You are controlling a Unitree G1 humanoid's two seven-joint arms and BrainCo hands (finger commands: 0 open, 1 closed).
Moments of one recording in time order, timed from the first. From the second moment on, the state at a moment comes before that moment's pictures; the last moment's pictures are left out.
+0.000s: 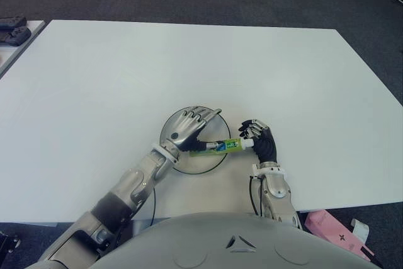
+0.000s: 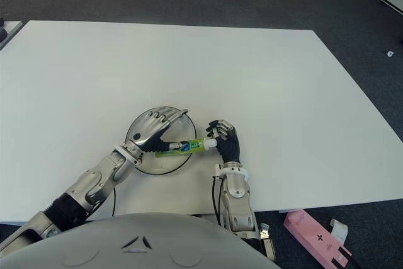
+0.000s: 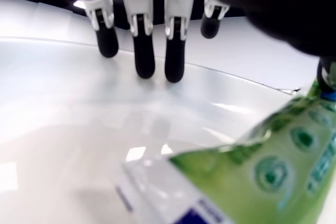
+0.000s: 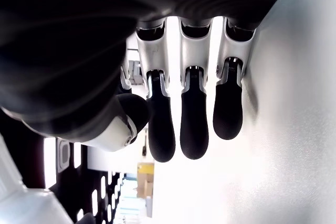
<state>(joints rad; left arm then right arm) 0.03 0.37 -0.59 0.08 1.00 -0.14 0.35 0.35 0.04 0.10 -0.06 -0.11 -0.08 -0.07</state>
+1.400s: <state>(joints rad) 0.22 0.17 -0.22 0.11 0.59 -0.57 0.73 0.33 0.03 0.09 -0.03 -0.09 -0.10 -0.06</state>
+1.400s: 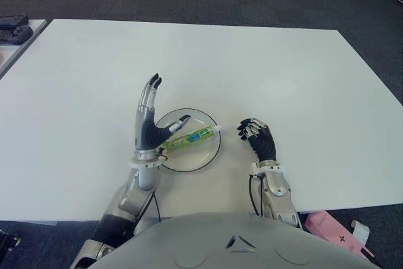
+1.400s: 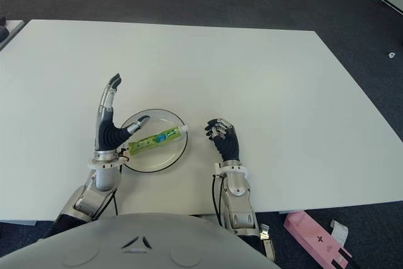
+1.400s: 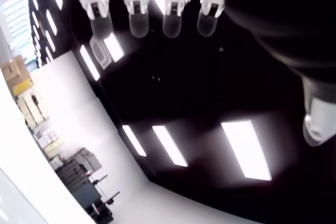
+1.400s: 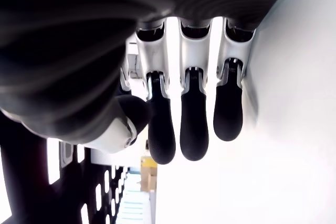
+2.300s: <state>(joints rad) 0.18 0.10 -0.07 0.22 0.59 -0.78 0.80 0.32 0.03 0.09 -0.04 -0.09 -0.08 -0.07</state>
